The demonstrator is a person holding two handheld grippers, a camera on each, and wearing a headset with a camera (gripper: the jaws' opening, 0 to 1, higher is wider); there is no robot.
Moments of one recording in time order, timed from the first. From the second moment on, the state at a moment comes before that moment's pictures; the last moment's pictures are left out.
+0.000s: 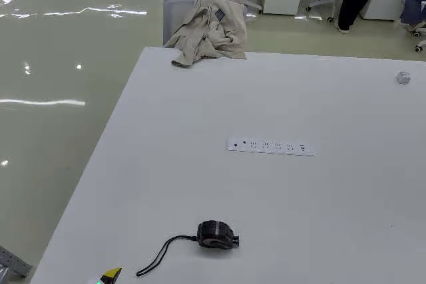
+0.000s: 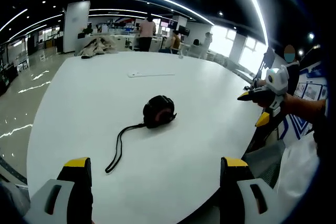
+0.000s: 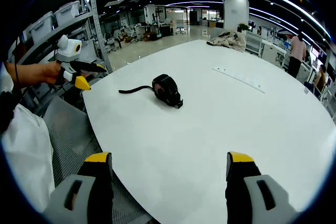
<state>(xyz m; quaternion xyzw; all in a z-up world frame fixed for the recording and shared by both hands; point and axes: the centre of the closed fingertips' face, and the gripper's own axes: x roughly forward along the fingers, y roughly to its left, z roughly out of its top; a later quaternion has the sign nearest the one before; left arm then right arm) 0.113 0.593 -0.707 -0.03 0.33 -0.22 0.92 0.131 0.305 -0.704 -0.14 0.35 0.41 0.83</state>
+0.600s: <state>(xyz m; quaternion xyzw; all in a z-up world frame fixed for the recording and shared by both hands) 0.141 0.576 -0.704 0.01 0.33 -0.25 0.91 0.154 0.330 -0.708 -0.16 0.34 0.44 0.82</state>
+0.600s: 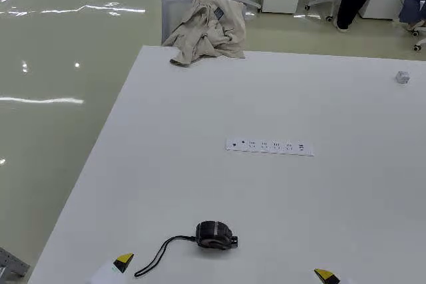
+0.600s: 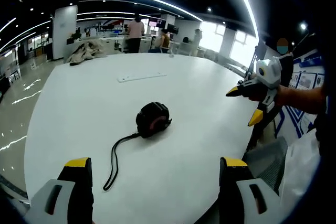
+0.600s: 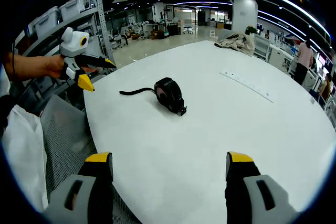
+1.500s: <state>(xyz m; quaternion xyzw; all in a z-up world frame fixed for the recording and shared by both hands) 0.172 0.557 -0.717 0.05 0.34 -0.32 0.88 0.173 0.346 -0.728 -0.20 0.35 0.48 0.78</state>
